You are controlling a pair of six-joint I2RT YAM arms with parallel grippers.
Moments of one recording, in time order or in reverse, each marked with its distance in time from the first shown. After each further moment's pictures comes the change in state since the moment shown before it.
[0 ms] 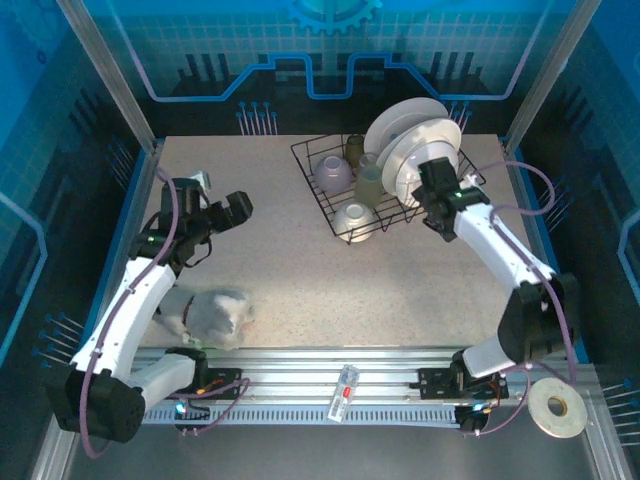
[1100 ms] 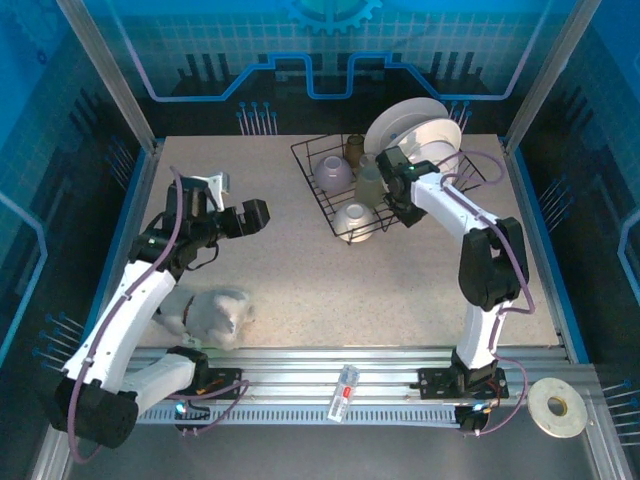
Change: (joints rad) left arm -0.084 -0.021 0.053 -0.058 0.130 0.066; right arm 0.101 0.365 0.294 -0.178 -0.046 0.166
